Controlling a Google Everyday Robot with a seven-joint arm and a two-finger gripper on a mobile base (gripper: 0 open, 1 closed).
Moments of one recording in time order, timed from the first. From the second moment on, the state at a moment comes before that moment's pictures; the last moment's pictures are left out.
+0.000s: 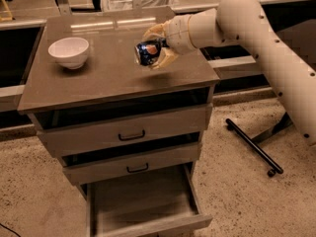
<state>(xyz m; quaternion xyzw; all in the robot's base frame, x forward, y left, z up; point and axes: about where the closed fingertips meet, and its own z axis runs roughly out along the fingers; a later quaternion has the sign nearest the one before) 0.698 0.011 0.920 -0.75 0.39 -0.01 0.54</state>
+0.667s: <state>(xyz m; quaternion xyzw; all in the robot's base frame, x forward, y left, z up) 0.727 0.030 0.896 -0.71 0.43 0.03 0.56</state>
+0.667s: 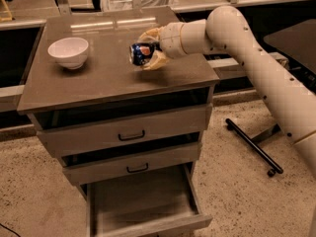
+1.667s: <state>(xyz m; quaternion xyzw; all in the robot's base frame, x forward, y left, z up) 0.727 0.031 0.896 -0.71 0.43 0.03 0.56</state>
